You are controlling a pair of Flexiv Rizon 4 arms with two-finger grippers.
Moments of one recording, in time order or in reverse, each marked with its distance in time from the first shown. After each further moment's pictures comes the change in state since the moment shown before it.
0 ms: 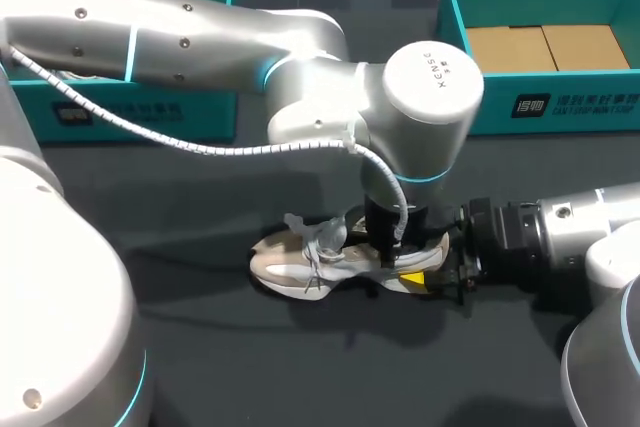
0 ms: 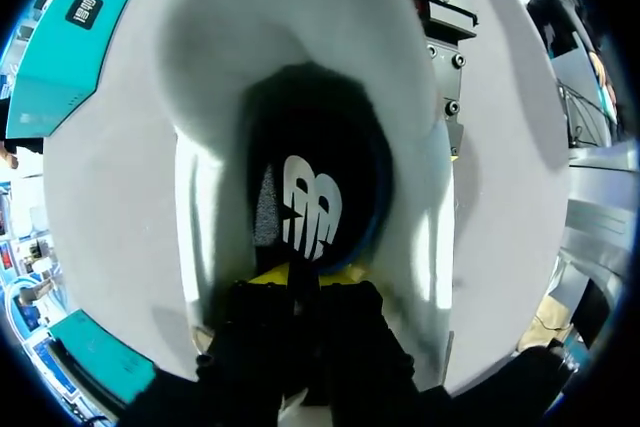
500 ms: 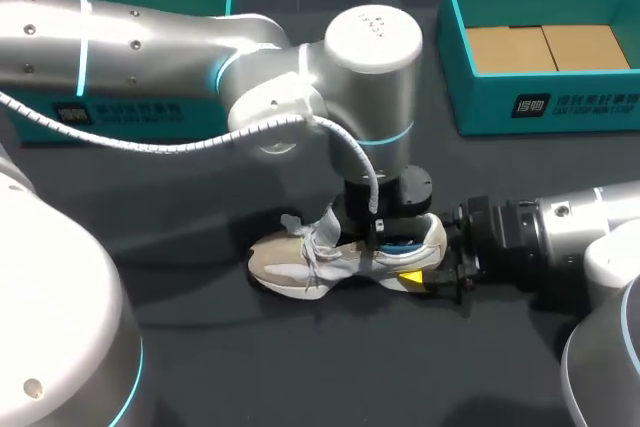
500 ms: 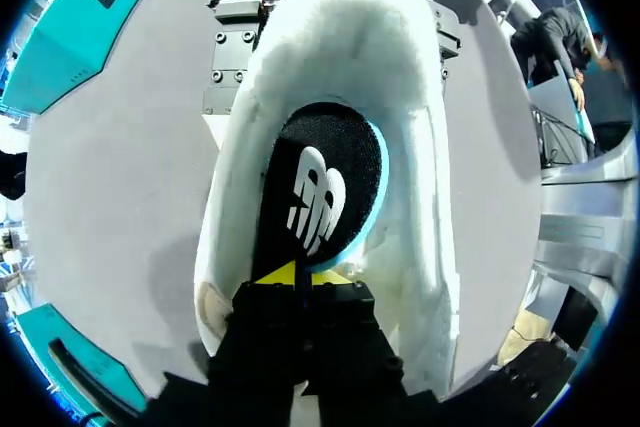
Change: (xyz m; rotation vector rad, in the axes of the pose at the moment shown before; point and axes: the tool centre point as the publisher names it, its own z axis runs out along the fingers) left arm -0.002 0.013 -0.009 0.122 0.147 -0.062; right arm -0.001 0.003 0.001 0.000 0.000 -0.001
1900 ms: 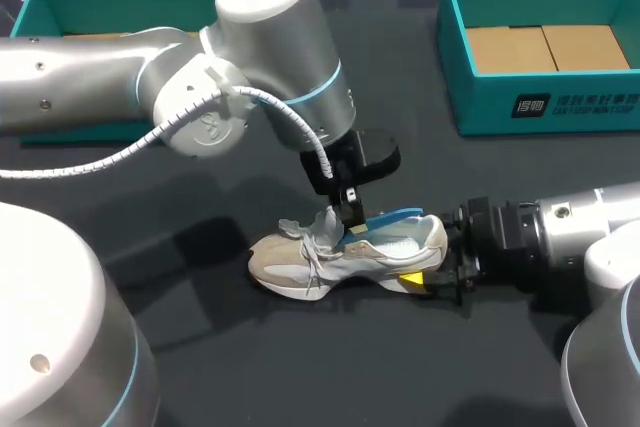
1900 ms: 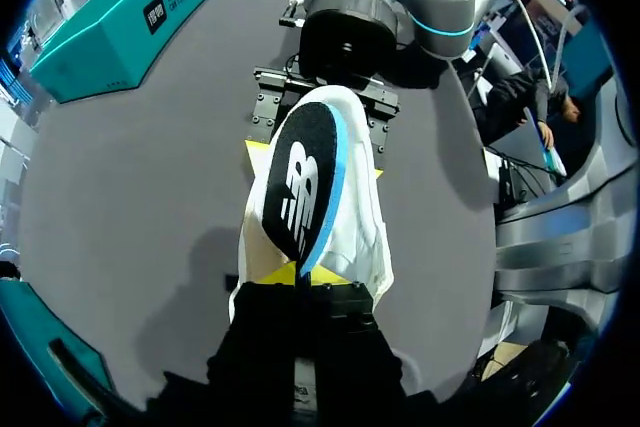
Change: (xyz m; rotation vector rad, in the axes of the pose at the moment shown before) left arm 0.005 0.010 -0.051 0.246 0.092 -0.085; right arm 0.002 -0.001 0.000 0.001 0.000 0.000
